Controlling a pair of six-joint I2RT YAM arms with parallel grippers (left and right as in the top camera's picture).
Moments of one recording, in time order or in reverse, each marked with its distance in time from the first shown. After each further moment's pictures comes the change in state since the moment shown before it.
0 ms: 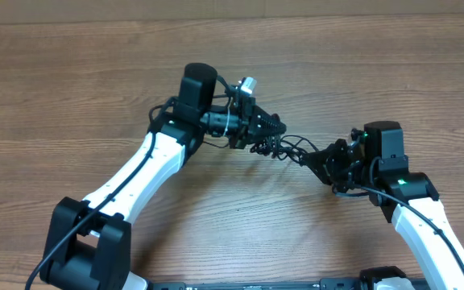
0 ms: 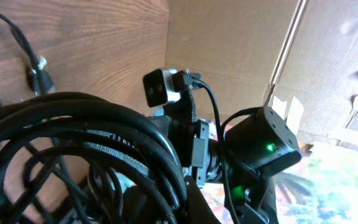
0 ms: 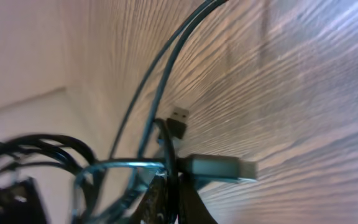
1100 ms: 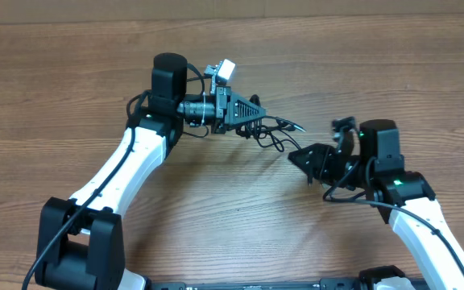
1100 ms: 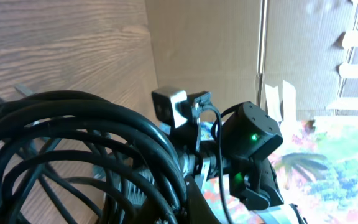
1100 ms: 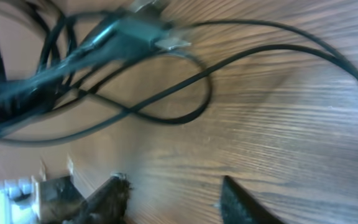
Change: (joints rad) left arm 0.112 0.000 0.000 0.069 0.105 0.179; right arm 0.054 0.002 0.000 0.058 -0.106 -0.501
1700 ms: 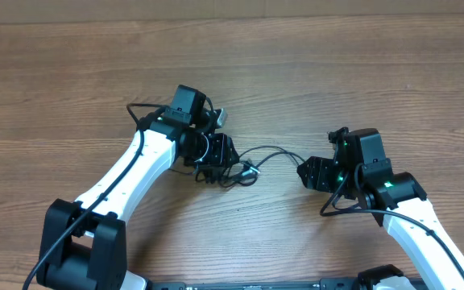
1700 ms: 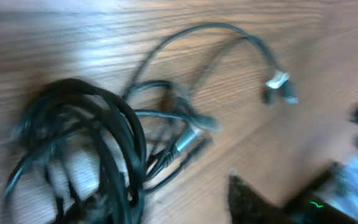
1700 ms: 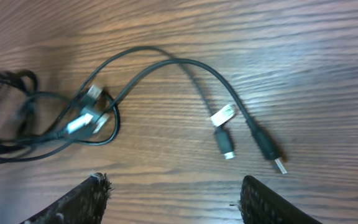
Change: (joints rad) left arm -0.057 -0.008 0.005 -0.803 -0.740 0.666; right arm 0.072 0.003 0.000 -0.169 0.418 -0.145
